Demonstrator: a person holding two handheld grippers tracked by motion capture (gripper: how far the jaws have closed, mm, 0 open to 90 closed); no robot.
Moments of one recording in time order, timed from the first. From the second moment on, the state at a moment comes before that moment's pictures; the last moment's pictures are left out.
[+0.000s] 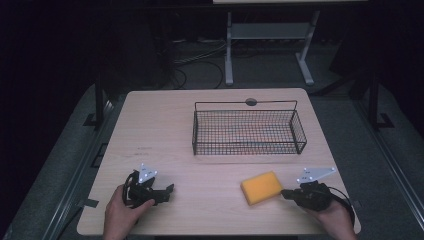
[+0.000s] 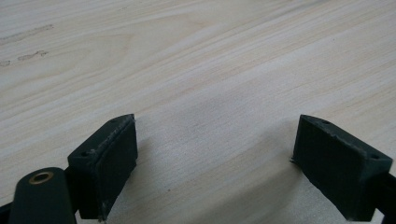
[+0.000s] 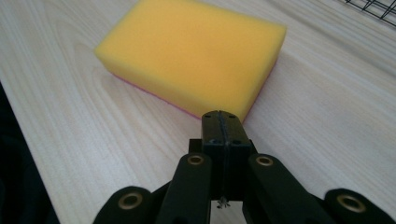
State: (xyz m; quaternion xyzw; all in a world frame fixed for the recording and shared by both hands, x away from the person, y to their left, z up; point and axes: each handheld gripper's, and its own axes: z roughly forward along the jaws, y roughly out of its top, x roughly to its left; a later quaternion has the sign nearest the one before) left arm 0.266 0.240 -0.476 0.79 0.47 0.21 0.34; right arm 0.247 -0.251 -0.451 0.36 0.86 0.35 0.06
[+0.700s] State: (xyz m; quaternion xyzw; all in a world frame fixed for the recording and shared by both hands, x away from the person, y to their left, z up) left arm 0.266 0.240 -0.476 0.79 0.47 0.21 0.34; right arm 0.274 -0.246 -0.450 0.36 0.86 0.35 0.07
